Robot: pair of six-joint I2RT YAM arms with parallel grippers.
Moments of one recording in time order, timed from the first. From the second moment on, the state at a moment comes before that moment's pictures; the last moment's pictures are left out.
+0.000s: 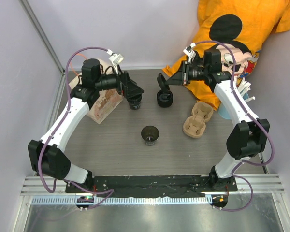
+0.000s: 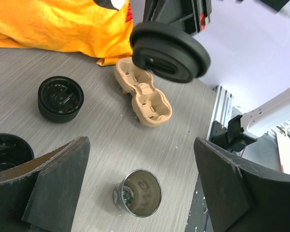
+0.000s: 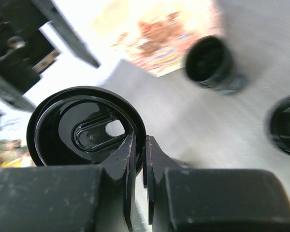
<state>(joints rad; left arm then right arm) -0.31 1.45 1.38 -0.19 0.89 -0.27 0.17 1.67 1.61 -0.45 -1.01 0.33</state>
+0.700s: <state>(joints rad) -0.34 1.50 1.30 0.06 0.82 -0.49 0.17 1.67 1.25 0.69 -1.25 1.27</state>
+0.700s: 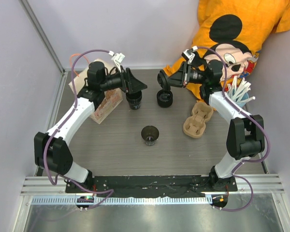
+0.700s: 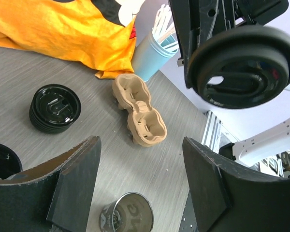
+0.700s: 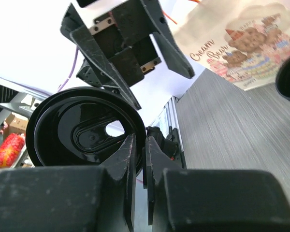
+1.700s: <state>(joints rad) -0.46 1.62 1.44 -0.01 0.75 -0.44 0.19 1.63 1.20 0.48 -1.21 1.07</state>
